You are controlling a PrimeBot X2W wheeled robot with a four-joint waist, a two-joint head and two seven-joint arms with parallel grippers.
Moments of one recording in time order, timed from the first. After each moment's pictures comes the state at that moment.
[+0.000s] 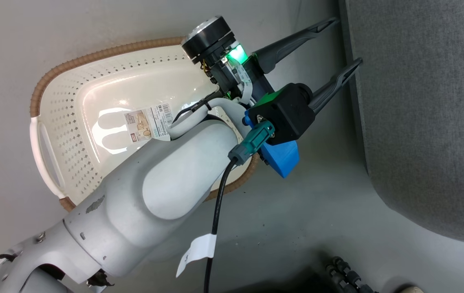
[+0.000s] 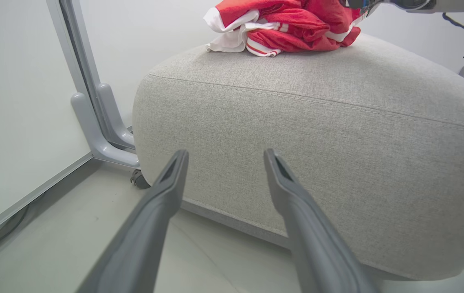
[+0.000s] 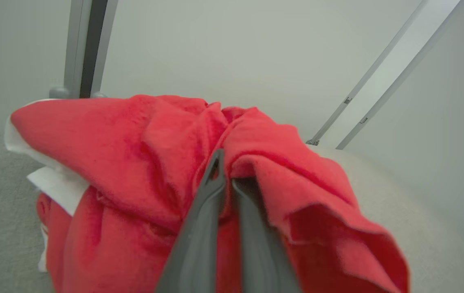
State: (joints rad) left arm -1.04 0.12 -0.95 0.40 -0.21 -0.12 -0.22; right arm -0.87 -0.45 -0.50 0.45 0.03 0.13 -0.26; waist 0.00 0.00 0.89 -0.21
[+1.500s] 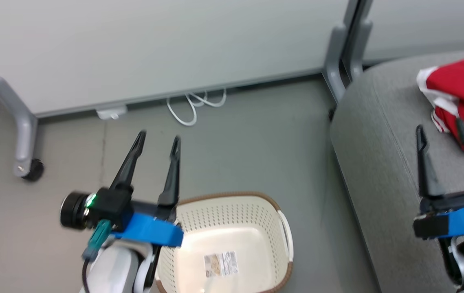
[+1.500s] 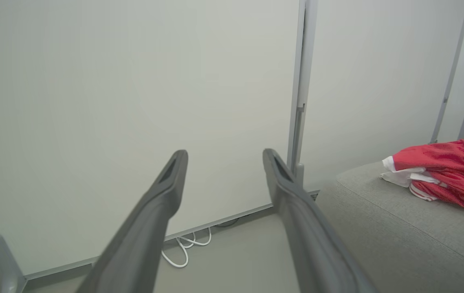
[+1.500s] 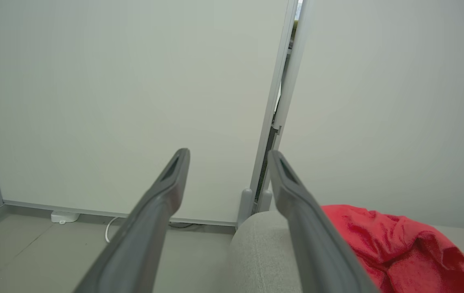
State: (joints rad) left arm -0.28 0.12 -0.33 0.19 -0.23 -0.02 -0.26; right arm -0.21 -0.20 -0.10 0.08 0.05 0.13 -0.26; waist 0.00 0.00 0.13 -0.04
